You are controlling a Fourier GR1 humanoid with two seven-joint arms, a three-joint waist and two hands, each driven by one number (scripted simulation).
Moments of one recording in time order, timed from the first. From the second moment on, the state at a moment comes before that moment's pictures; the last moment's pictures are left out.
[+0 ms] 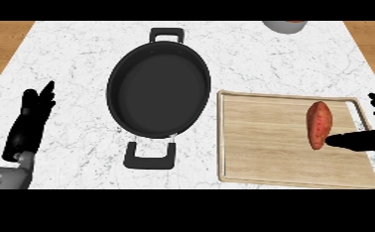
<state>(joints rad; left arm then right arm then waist) -0.09 0.49 -0.08 -1.42 0.05 0.26 0.36 -0.06 -0.80 0.10 -1.72 -0.17 -0.19 1.05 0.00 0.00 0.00</state>
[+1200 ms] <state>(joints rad) -0.11 0.39 0.03 -1.39 -0.07 0.17 0.36 -0.16 -0.55 0.05 -1.45 0.03 -0.05 0.99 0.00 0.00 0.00</state>
